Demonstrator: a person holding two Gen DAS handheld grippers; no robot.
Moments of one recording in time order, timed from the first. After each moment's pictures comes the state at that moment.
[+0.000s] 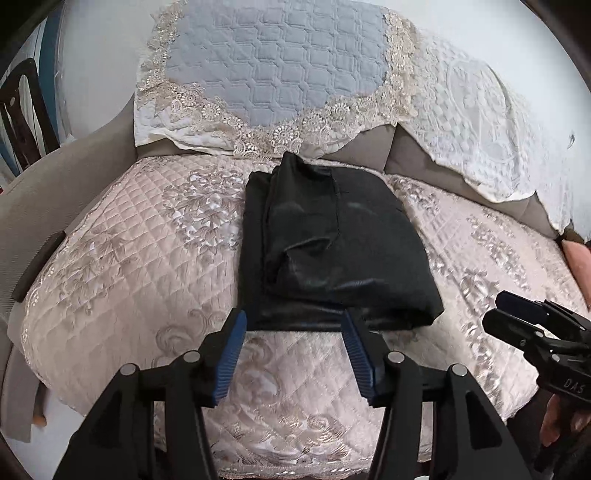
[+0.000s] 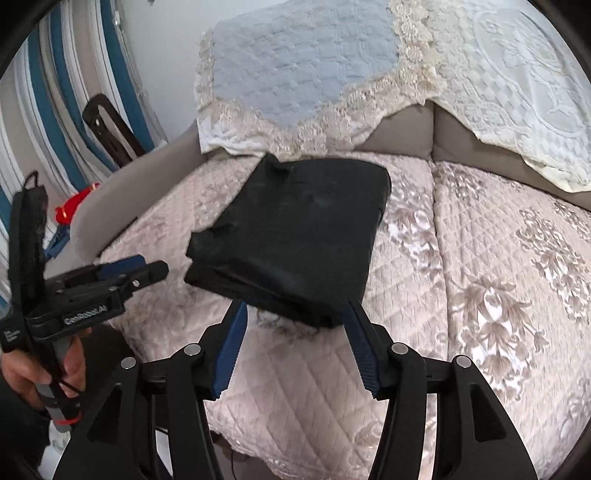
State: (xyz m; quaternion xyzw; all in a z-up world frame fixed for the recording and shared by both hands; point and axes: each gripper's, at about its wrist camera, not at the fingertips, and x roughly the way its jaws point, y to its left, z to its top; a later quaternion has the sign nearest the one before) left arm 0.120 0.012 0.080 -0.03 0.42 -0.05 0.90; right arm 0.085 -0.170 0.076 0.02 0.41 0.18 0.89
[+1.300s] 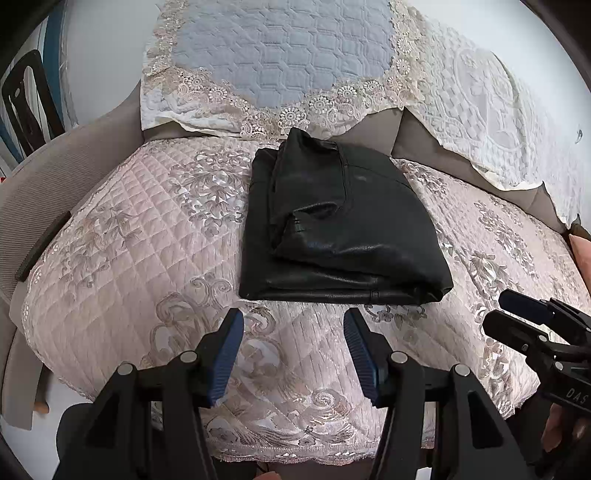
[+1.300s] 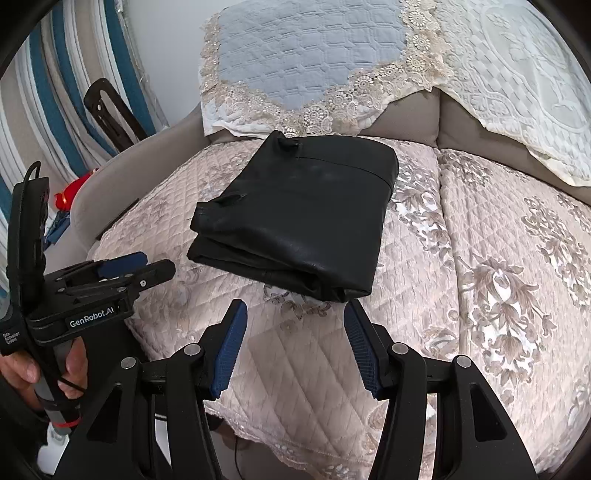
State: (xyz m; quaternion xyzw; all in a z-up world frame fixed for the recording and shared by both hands) left arm 0.104 0.007 0.068 -0.03 0.44 -0.04 0.90; right arm 0.069 -0.158 0.067 0.01 0.43 0.18 0.89
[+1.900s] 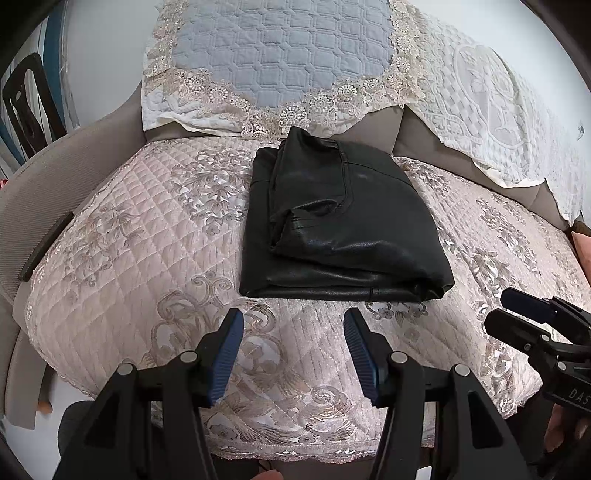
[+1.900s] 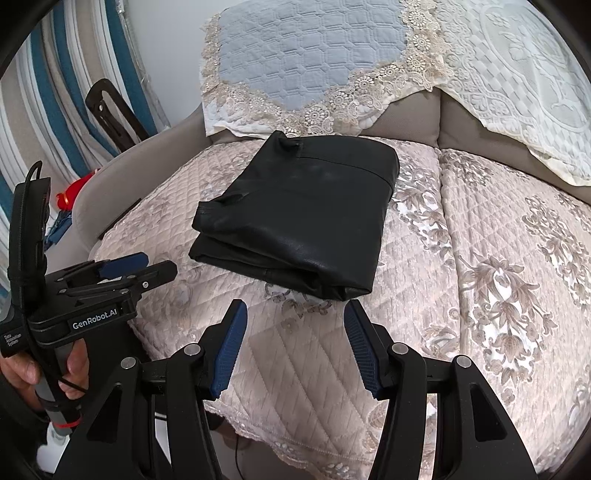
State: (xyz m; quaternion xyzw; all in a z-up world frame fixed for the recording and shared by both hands) left arm 0.102 0.004 0.068 -0.03 0.44 -0.03 0.90; right arm 0.067 -0.158 0.067 0.02 0.43 0.18 0.89
